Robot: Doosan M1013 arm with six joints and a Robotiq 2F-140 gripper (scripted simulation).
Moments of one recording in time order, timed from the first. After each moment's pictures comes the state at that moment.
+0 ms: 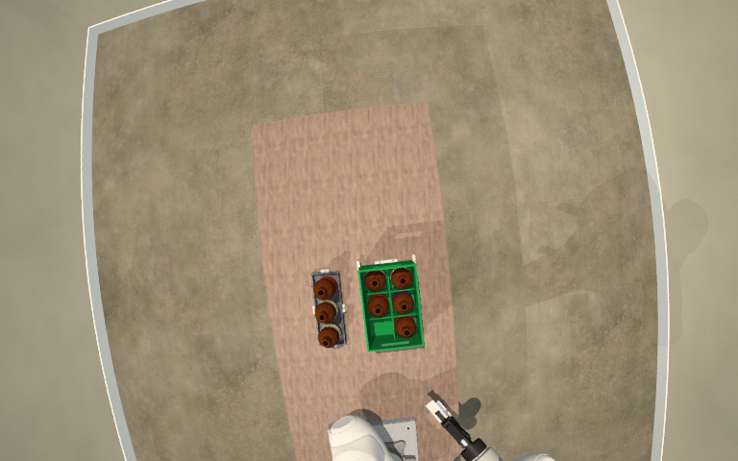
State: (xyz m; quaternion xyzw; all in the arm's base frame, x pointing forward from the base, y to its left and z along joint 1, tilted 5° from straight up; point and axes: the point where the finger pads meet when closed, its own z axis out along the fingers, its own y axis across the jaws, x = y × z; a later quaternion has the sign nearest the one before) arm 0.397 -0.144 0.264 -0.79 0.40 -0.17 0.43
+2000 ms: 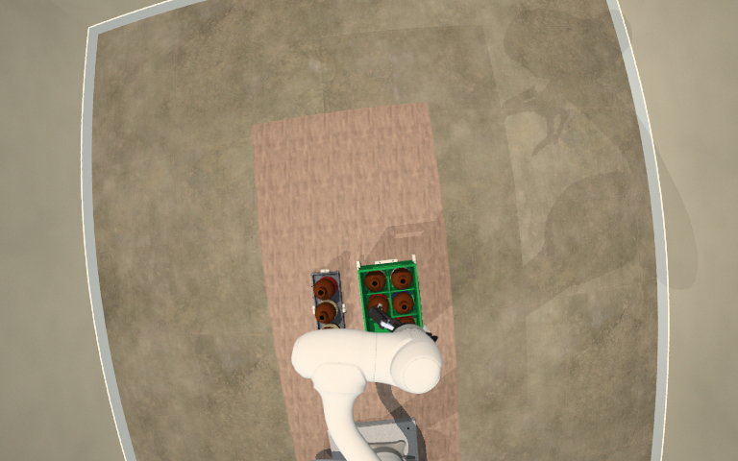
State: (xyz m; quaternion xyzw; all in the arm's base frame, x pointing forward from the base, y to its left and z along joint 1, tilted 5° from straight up) arm 0.676 -0.044 0.240 -0.97 0.24 0.01 -0.02
